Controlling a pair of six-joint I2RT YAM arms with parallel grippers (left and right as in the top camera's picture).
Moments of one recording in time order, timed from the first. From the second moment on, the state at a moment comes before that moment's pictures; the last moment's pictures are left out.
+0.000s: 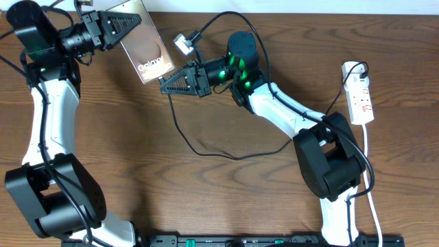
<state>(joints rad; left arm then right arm) 0.28 1.76 1.43 0.31 1.44 -0.98 0.56 2.14 1.54 0.74 -1.36 0.96</state>
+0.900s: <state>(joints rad) 0.28 1.76 1.43 0.31 1.44 -0.96 0.54 2.14 1.54 0.81 -1.37 1.01</state>
